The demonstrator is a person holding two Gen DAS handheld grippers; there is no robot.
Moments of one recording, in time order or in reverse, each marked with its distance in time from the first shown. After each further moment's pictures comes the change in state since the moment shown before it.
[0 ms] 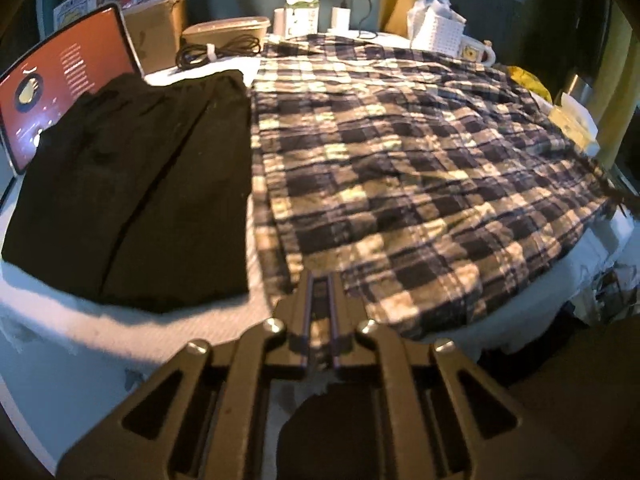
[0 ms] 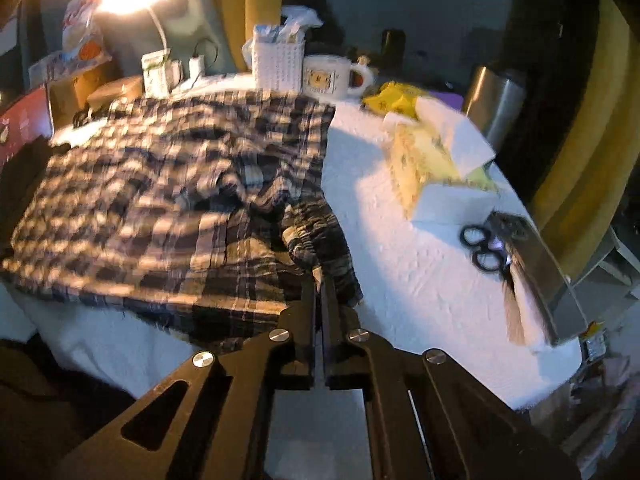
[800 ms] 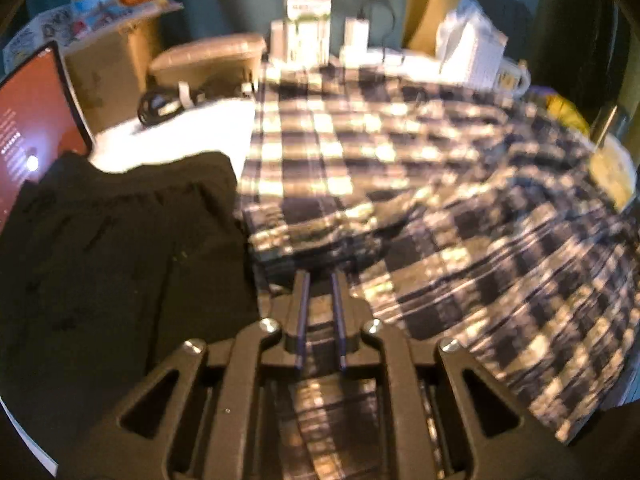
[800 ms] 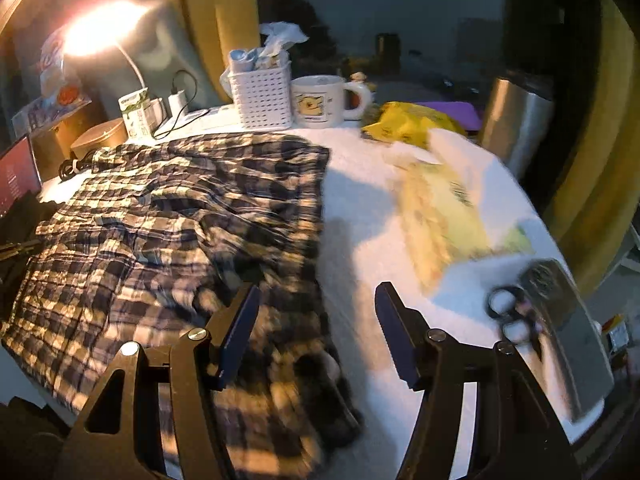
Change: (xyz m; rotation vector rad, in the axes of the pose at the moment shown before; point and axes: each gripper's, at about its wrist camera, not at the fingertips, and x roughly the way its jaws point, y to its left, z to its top) left arm 0.087 0.023 0.122 0.041 -0.027 0.021; right arm 0.049 -0.010 0.083 0.088 -0.055 0.062
